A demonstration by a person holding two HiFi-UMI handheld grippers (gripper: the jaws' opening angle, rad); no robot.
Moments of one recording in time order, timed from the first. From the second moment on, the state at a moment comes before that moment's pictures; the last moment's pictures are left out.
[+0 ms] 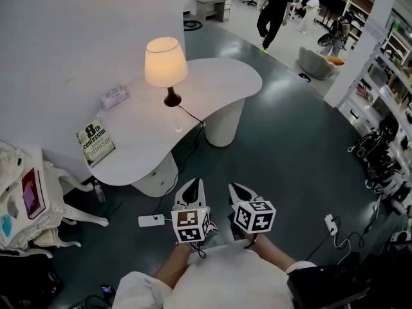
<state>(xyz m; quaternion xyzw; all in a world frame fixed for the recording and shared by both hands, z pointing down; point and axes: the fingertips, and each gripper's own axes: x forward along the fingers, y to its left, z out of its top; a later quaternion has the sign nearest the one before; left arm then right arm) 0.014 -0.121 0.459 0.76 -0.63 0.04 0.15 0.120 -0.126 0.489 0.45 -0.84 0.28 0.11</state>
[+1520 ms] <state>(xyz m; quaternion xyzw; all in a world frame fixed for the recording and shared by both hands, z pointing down) -0.020 -0.234 0.489 0.70 -0.69 0.05 0.19 0.084 -0.263 0.504 0.39 -0.86 0.28 0.17</state>
